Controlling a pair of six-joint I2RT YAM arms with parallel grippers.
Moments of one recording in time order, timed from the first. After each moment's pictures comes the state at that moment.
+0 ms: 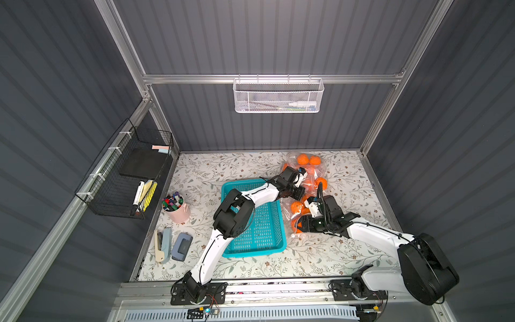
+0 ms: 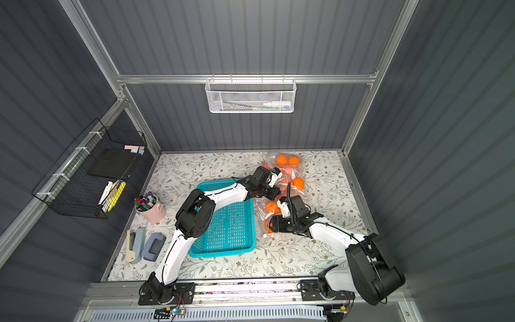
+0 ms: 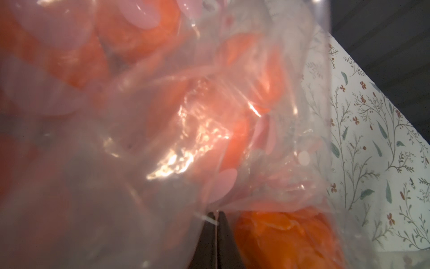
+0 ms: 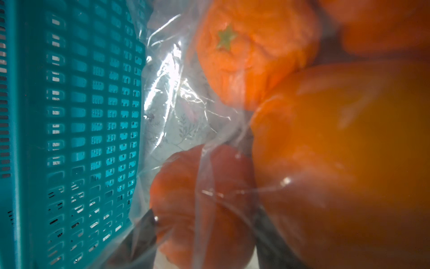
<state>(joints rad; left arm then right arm) -0.71 2.37 1.81 -0.17 0.30 -0.19 0.46 1.32 0.58 -0.25 -0.38 0.44</state>
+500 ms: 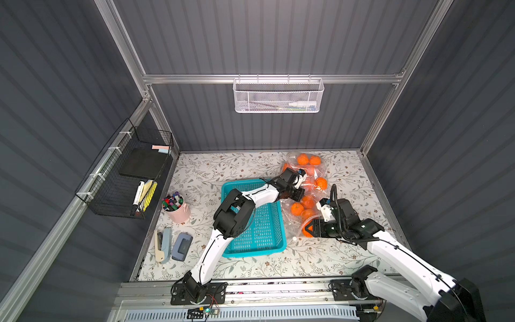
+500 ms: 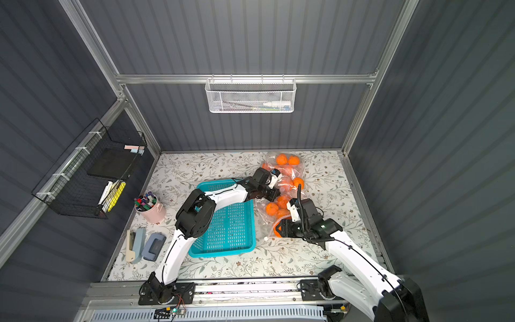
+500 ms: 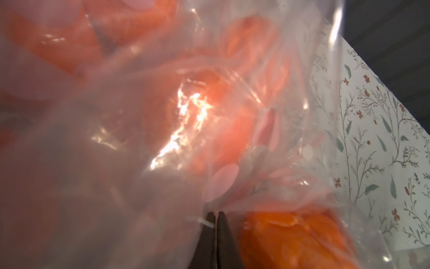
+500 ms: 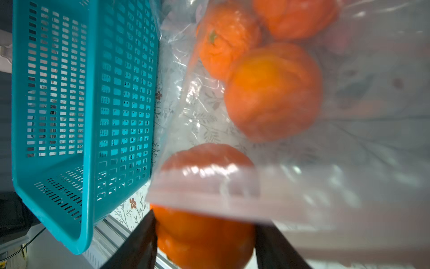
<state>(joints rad) -0.71 2.37 1.79 -0.16 0.31 -0.18 0.46 0.92 0.61 -0.65 -0.27 0.47</state>
